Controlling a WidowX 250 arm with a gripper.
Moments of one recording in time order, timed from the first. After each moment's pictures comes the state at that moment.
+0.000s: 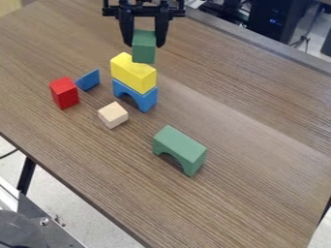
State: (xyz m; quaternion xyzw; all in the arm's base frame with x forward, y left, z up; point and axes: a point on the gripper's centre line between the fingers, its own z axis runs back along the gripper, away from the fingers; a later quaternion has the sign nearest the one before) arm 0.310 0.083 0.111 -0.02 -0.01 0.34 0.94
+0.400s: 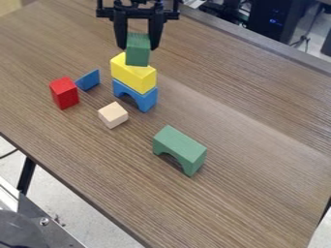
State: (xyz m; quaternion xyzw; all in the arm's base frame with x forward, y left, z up) arm 0.301 0.088 0.105 0.01 0.04 0.38 0.92
